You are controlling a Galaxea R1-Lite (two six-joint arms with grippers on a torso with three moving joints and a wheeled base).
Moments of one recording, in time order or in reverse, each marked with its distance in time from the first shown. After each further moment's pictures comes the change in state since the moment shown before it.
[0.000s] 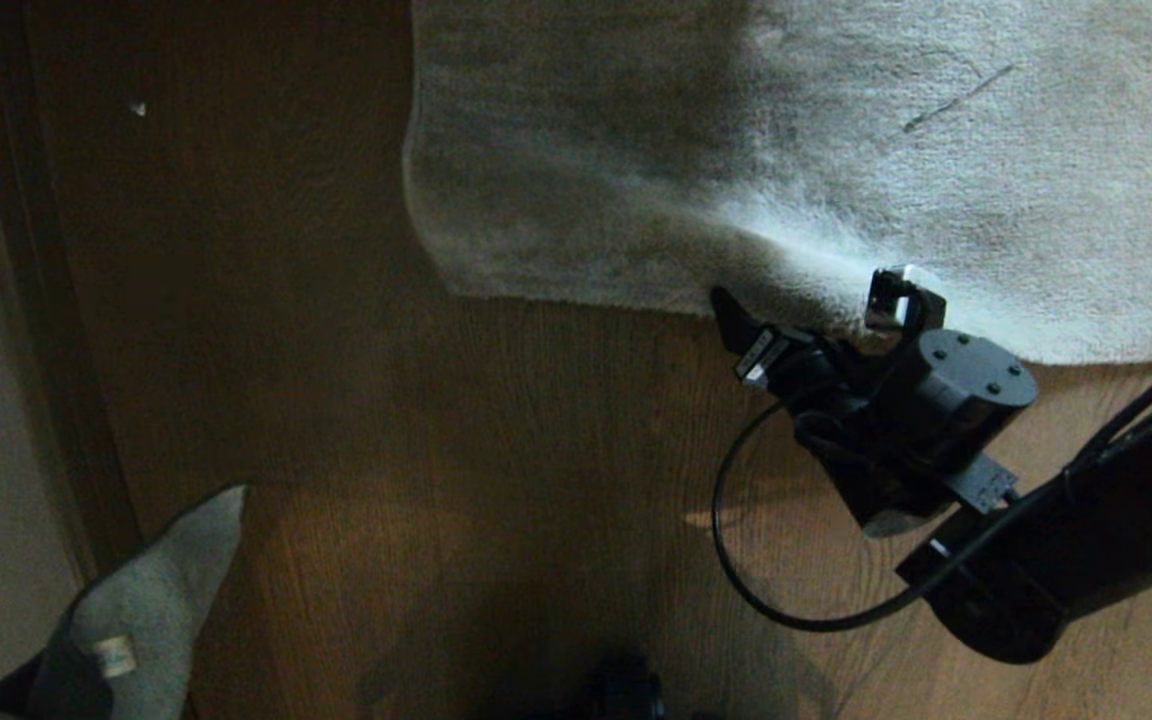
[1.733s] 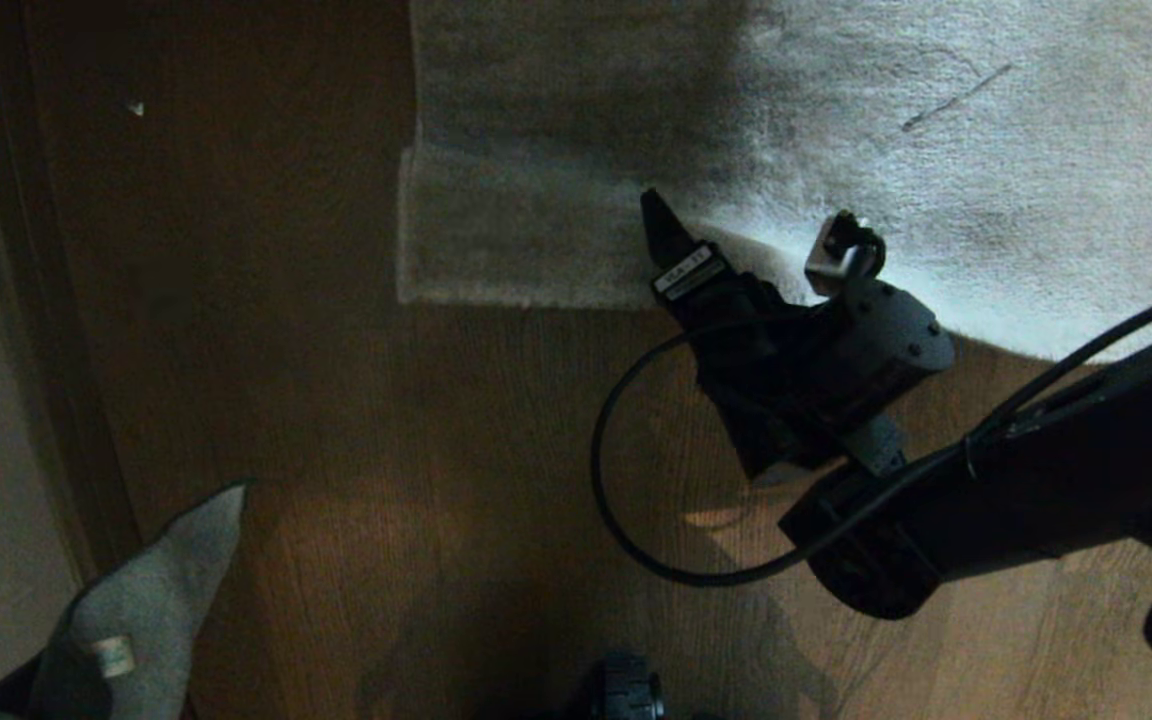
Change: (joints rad) left arm 0.000 0.000 0.000 0.000 -0.001 0.000; right arm 0.205 0.099 -0.339 0.000 -0.021 0.259
